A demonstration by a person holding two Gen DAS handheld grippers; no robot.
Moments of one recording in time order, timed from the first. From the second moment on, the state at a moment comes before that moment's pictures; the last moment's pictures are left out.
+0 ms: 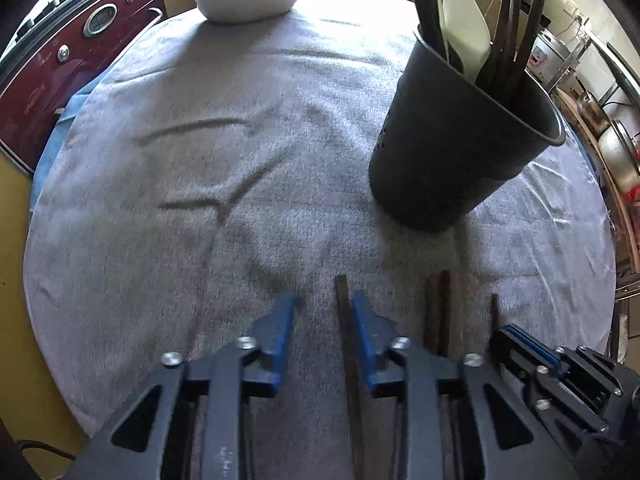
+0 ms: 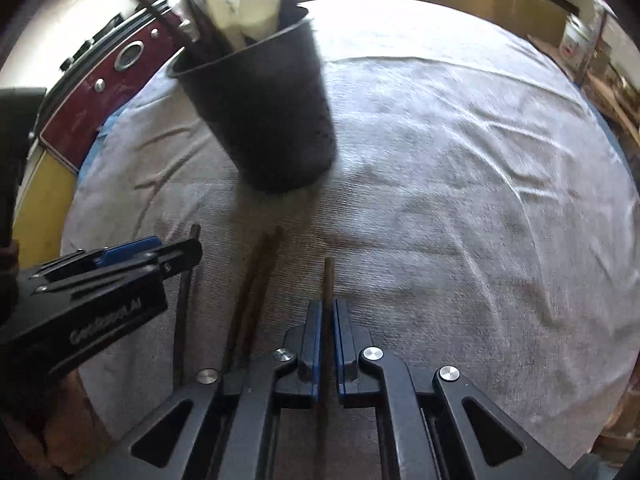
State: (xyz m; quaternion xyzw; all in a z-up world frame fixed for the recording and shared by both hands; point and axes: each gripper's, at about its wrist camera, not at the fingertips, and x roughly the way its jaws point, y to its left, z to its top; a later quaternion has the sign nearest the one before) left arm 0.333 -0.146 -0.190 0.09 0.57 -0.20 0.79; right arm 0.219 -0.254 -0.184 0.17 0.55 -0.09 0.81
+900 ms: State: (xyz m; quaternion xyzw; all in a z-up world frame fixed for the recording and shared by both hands) left arm 0.274 -0.093 -0.117 0.02 0.48 -0.26 0.84; right arm 0.172 -0.281 -0.134 0.25 0.46 -0.09 0.85
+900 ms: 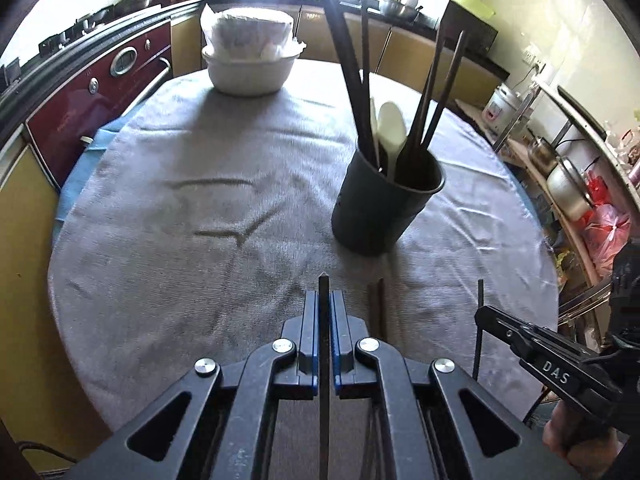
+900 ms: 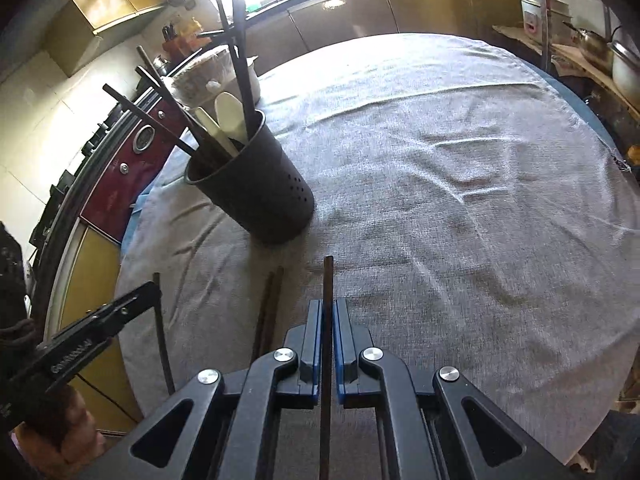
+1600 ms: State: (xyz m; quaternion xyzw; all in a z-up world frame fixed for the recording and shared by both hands) left arm 0.225 -0.069 -0.026 -0.01 0.38 -0.29 0.88; right arm 0.142 -0.269 -0.061 0.23 0.37 -0.10 0.90
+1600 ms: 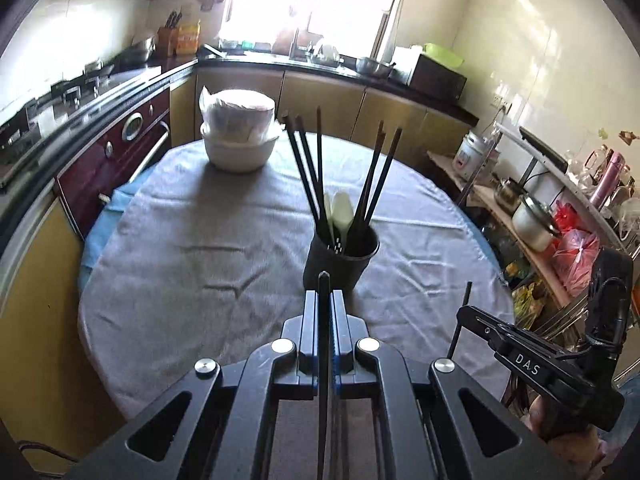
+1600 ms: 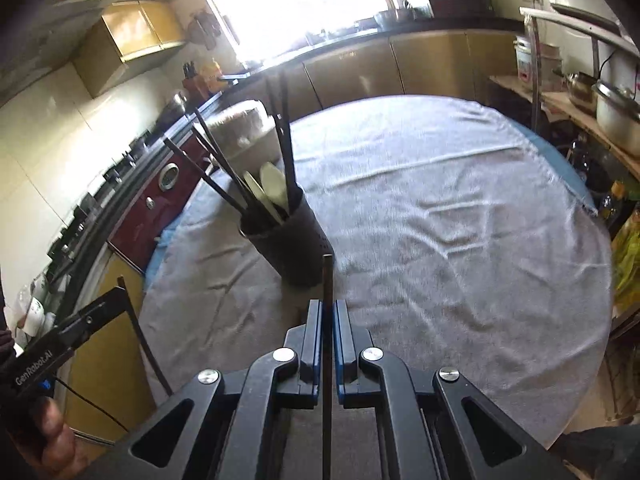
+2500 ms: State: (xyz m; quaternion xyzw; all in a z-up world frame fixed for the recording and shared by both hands) left arm 0.259 -0.094 0.073 0.01 0.30 -0.29 0.91; right arm 0.168 -0.276 0.079 0.17 0.23 -0.12 0.95
